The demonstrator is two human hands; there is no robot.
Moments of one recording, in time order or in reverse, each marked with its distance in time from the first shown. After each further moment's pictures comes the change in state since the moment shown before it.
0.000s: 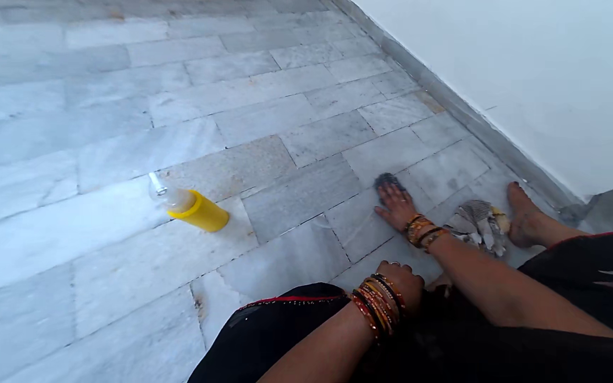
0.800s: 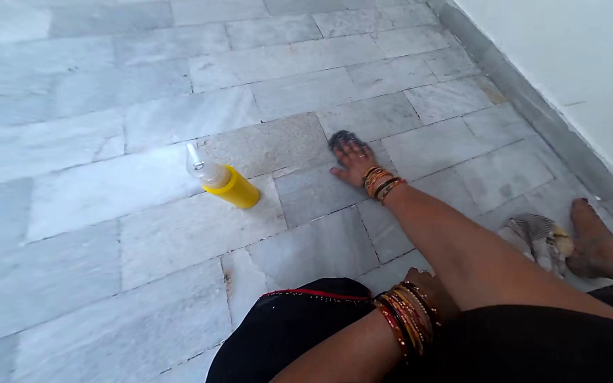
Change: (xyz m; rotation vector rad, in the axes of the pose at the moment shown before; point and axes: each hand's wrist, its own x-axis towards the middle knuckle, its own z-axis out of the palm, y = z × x) left_hand -0.029 -0.014 -0.017 -0.226 -0.029 -0.003; right_hand 0.144 -0.162 -0.008 -0.043 -0.090 -0.336
